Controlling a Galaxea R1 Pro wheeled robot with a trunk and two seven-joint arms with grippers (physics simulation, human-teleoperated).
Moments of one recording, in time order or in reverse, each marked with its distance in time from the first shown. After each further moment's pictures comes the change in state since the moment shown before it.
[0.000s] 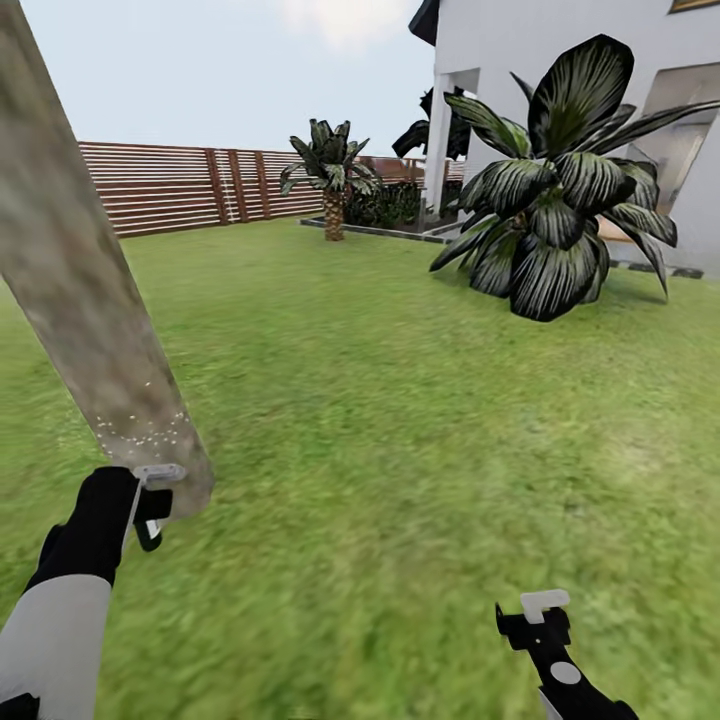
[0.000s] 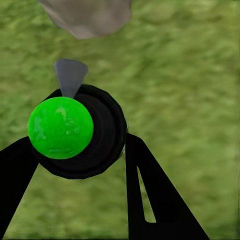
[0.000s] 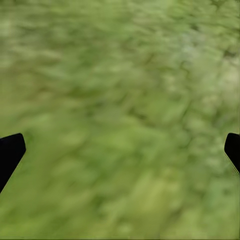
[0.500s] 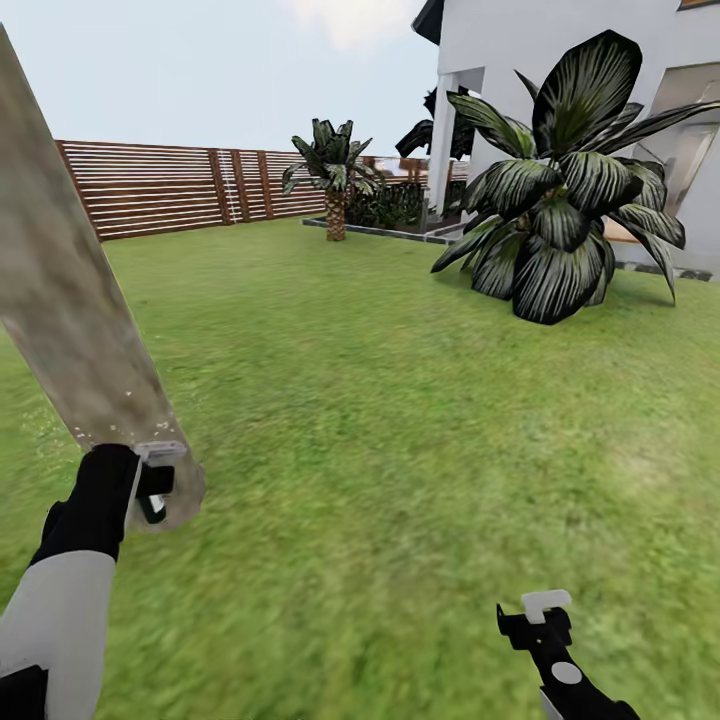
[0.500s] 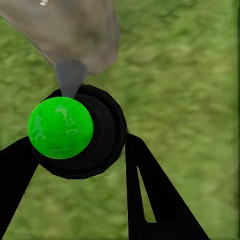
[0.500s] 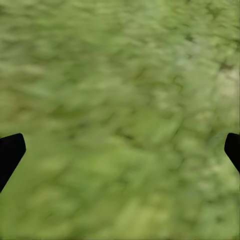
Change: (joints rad) left arm -0.068 -0.003 -0.008 -0.018 -0.001 0.012 -0.003; right arm 0.001 -0.002 0.000 0.000 -0.001 0.000 -0.001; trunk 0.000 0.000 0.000
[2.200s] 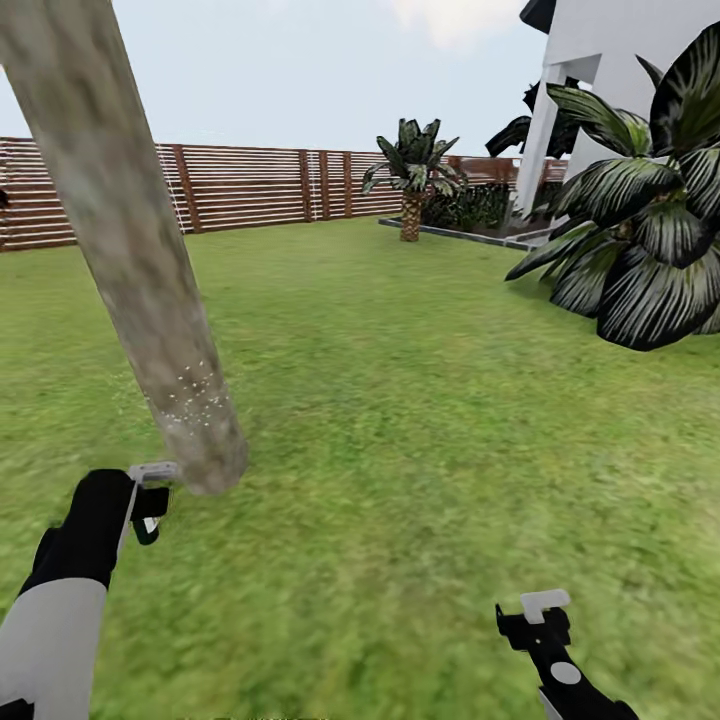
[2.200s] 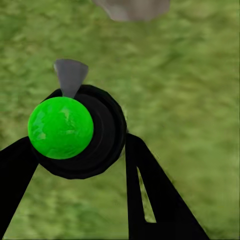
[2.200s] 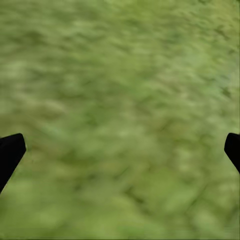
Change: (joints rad) left arm 0.078 0.013 0.008 0.007 0.002 -0.059 -0.002; right arm 0.000 0.002 0.000 0.000 0.000 0.000 0.001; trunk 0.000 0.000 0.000
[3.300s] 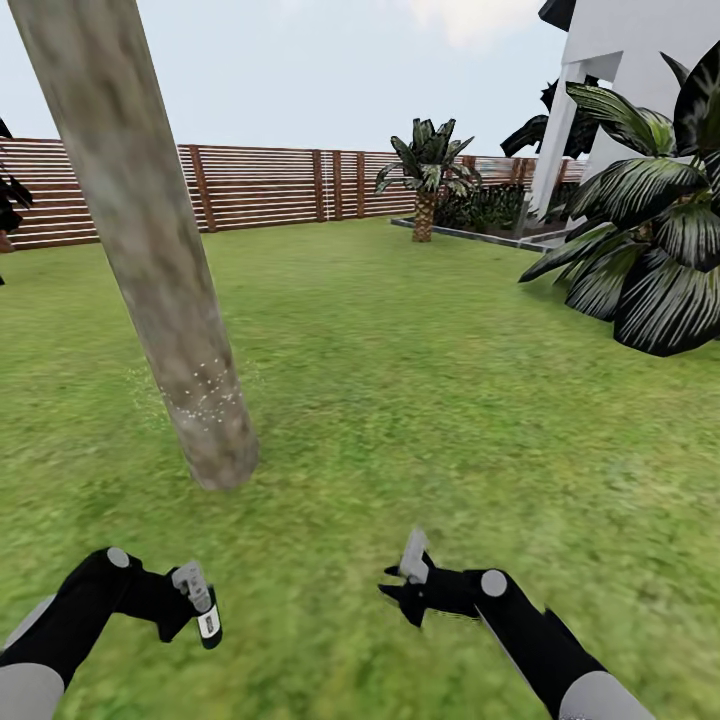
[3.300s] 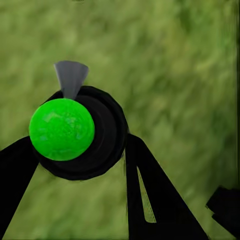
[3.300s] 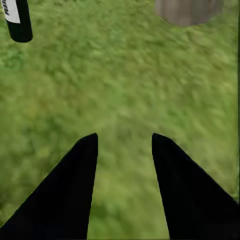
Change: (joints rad) left arm 0.209 0.119 -0.246 0.145 -0.363 -0.705 -0.983; right arm -0.031 0.047 0.274 -0.512 0.171 0.189 0.921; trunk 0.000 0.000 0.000
